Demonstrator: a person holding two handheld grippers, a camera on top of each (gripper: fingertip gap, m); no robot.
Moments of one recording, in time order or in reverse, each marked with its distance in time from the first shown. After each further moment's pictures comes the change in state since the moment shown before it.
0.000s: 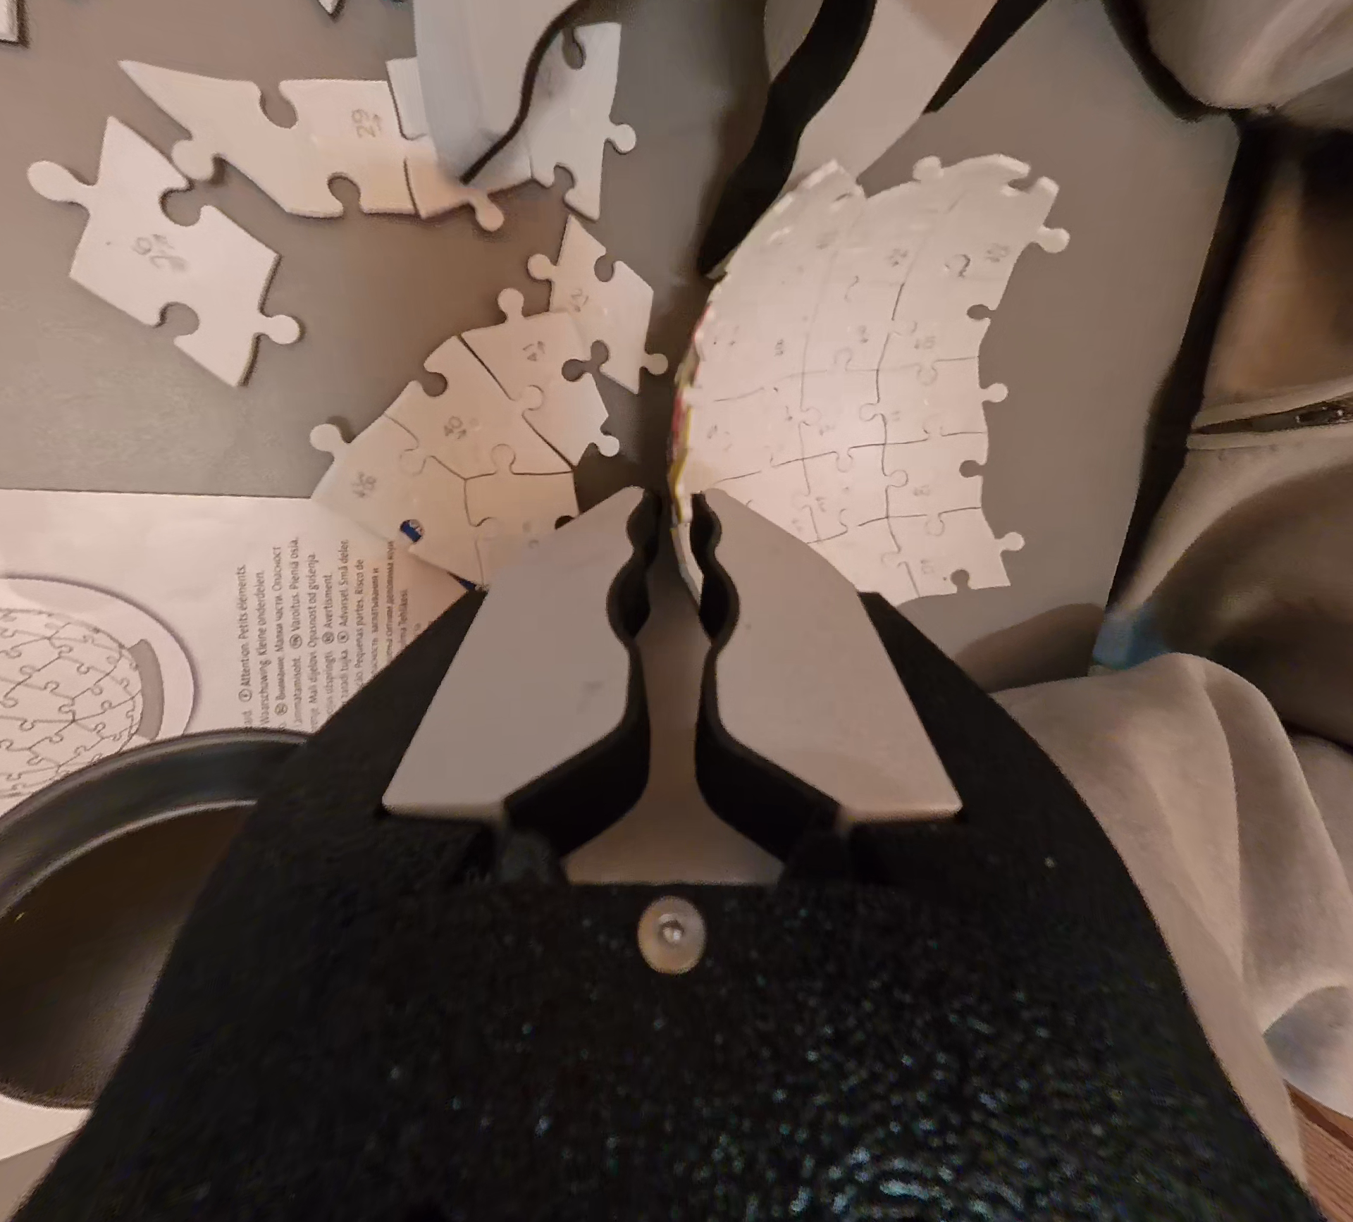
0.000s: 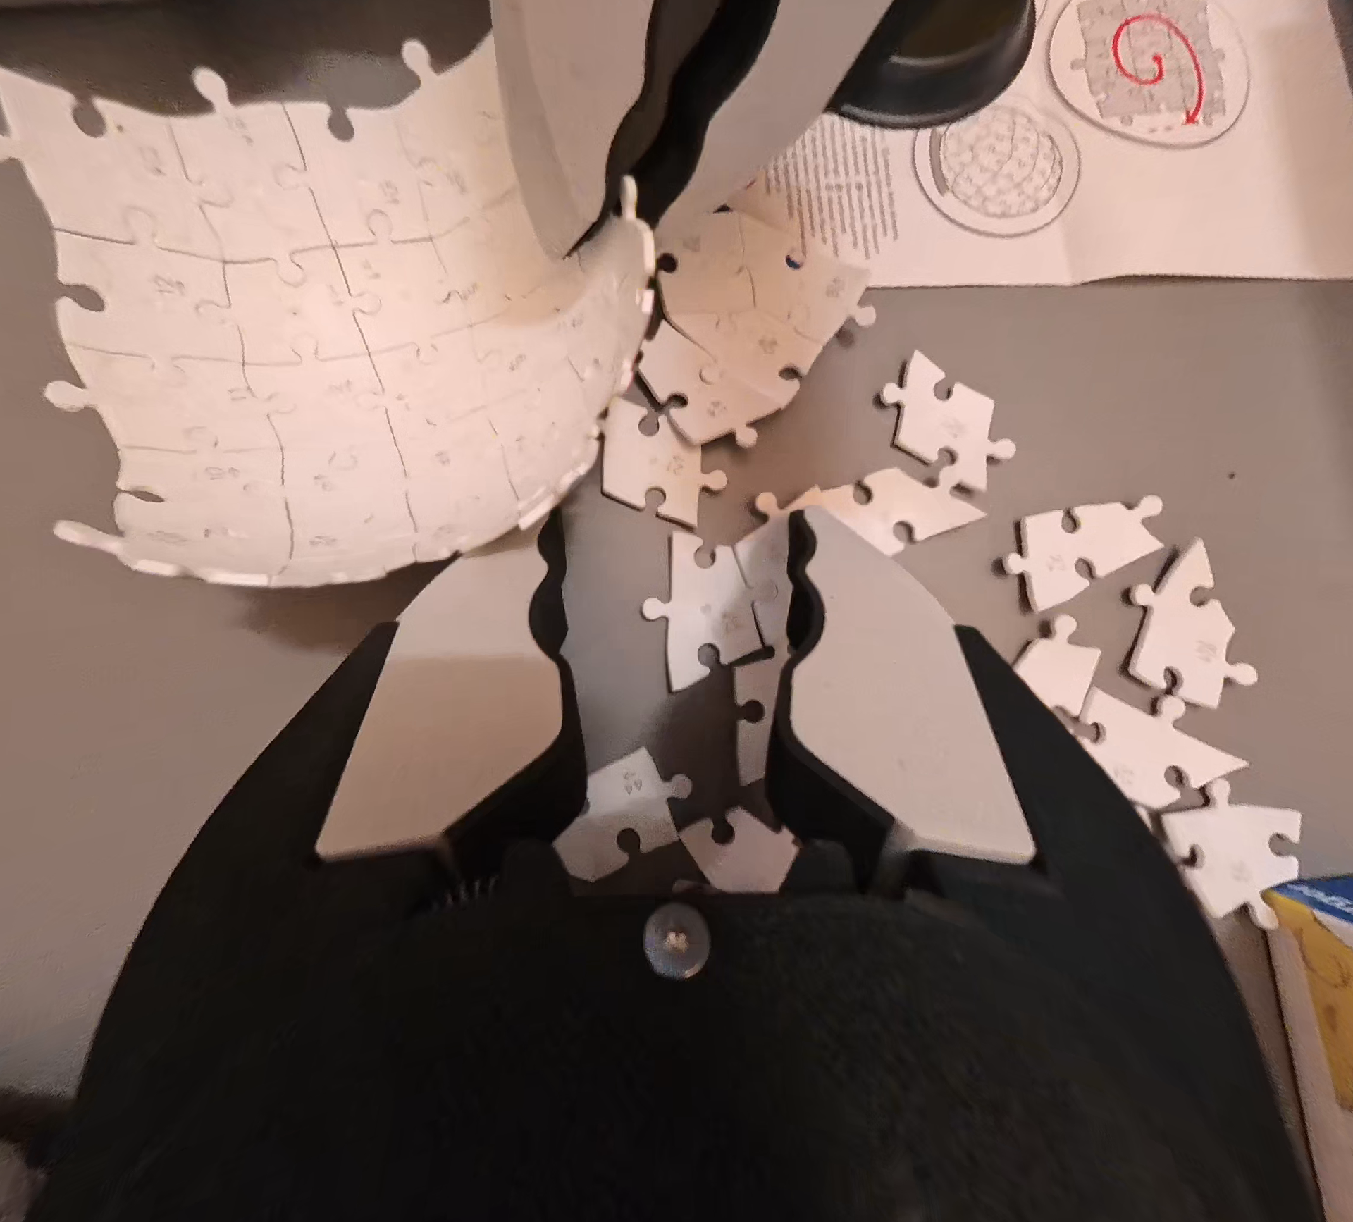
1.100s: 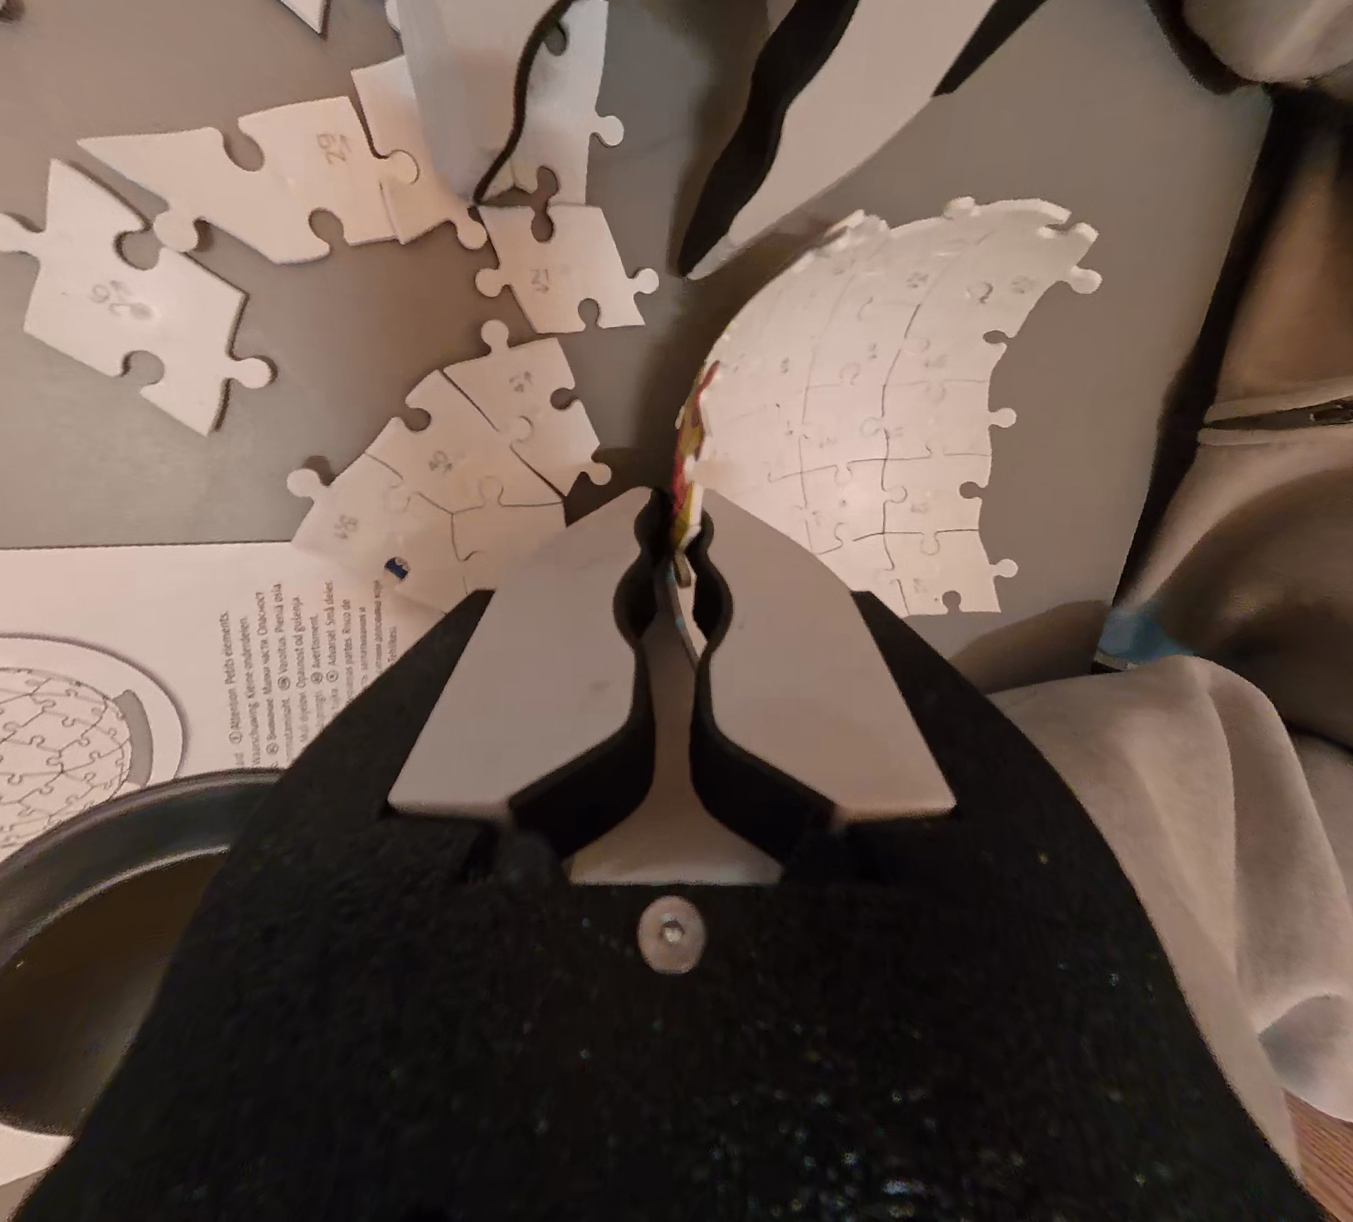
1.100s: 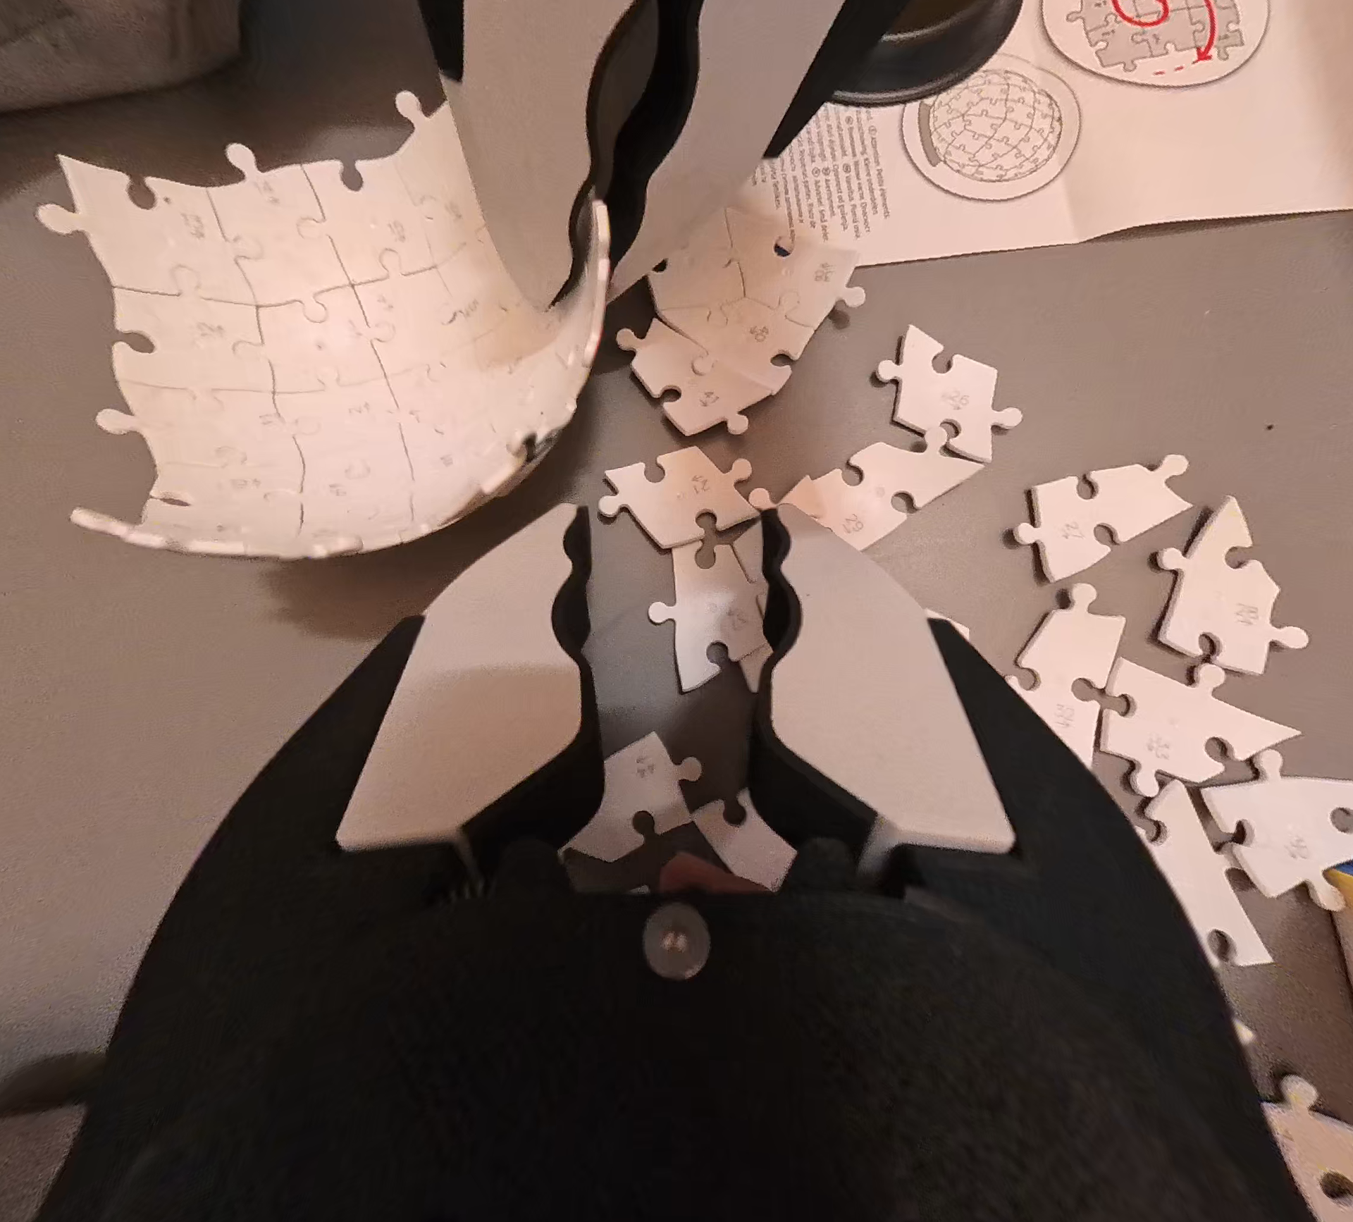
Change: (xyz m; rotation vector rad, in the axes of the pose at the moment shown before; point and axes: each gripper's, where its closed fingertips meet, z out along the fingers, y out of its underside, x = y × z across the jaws) left arm 0.002 -0.003 0.008 -0.050 -0.006 0.009; right arm 0.001 0.000 -0.005 0.004 -0.046 0.099
